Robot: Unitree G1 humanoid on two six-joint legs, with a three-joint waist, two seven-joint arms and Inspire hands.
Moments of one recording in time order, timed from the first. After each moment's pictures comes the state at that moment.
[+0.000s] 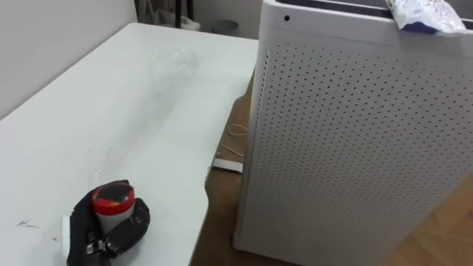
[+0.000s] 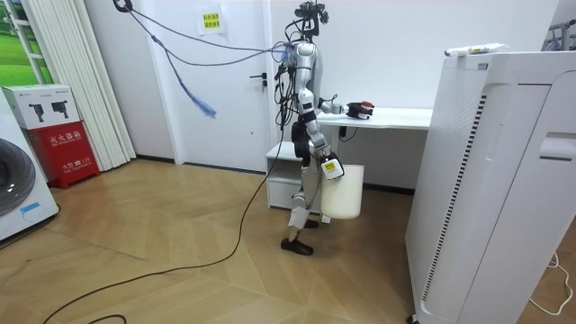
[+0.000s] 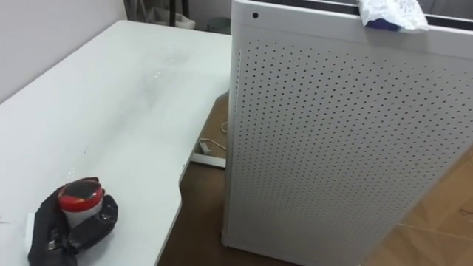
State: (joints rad) left arm 0.05 0.22 -0.14 0.48 -0.24 -0.48 0.47; right arm 0.06 -0.23 0.25 1.11 0.39 -0.10 0.18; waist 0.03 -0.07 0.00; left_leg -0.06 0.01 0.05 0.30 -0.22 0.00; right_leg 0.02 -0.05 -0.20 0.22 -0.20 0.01
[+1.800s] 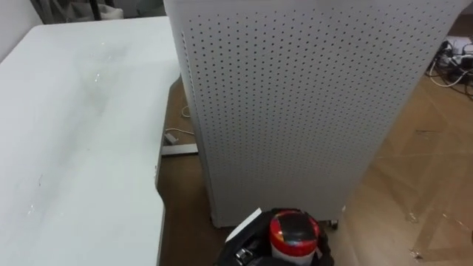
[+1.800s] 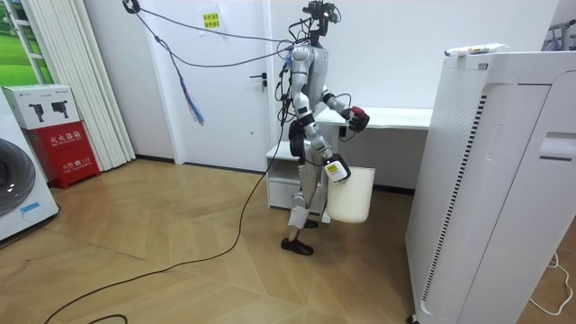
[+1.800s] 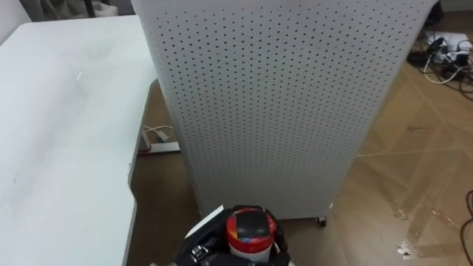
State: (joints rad) left arm -0.04 0.25 -0.63 0.17 -0.50 -0.16 -0.28; right arm -0.12 -0.27 0.22 1.02 0.35 -0.10 0.14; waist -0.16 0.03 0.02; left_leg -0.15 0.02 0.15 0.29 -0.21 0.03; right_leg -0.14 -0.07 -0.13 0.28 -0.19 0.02
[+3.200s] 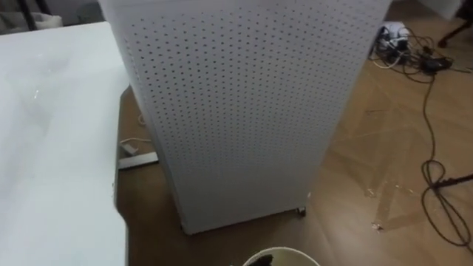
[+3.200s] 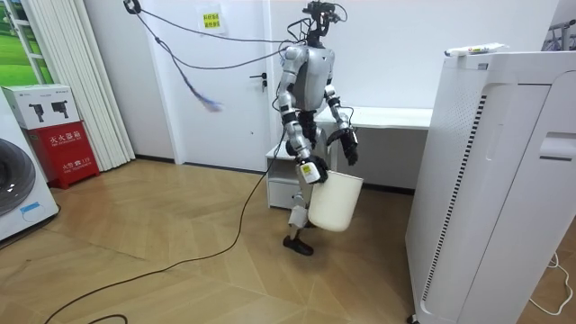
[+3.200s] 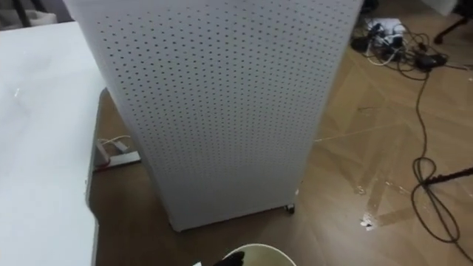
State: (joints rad) left arm -0.03 0.29 -0.56 0.58 -0.24 -0.12 -0.30; right arm 0.00 -0.29 0.20 0.95 0.36 -0.08 0.14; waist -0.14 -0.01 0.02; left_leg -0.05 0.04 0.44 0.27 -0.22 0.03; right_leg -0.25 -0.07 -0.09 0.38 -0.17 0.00
